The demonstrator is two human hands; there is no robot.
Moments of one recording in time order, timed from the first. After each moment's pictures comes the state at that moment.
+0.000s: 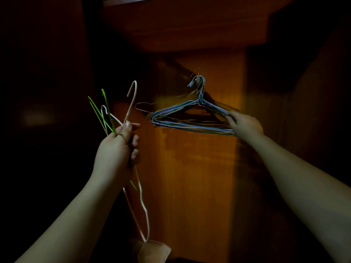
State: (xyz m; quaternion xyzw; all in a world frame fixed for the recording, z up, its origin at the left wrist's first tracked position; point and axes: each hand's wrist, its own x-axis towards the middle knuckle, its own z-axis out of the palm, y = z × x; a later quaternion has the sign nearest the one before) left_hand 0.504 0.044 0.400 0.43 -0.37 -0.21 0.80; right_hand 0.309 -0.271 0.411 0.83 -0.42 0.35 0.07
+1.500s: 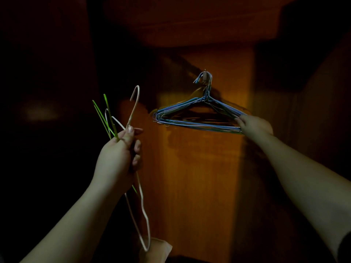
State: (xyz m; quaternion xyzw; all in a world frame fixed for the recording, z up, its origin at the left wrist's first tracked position) left_hand 0.509 0.044 0.387 0.44 -0.35 -0.23 0.80; right_hand 0.310 -0.316 0.396 0.81 -0.48 0.31 0.13
